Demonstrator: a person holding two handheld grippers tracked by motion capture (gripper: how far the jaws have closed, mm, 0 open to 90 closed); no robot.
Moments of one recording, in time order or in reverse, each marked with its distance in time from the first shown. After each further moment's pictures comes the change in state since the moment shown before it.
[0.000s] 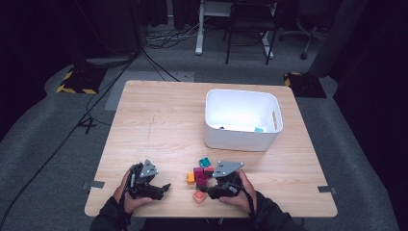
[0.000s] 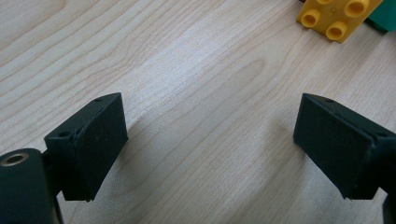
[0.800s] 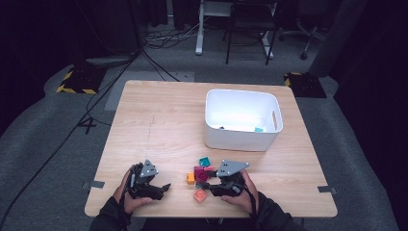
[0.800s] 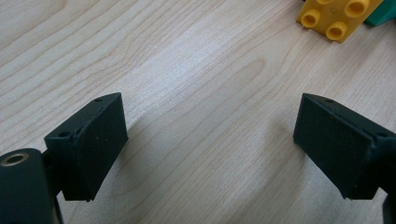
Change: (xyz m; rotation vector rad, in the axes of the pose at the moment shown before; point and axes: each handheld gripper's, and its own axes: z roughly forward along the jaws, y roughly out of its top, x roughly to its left) left arm 0.000 0.000 0.000 0.000 0.000 0.000; right arm -0.001 0.000 -0.011 -0.057 -0.015 0.017
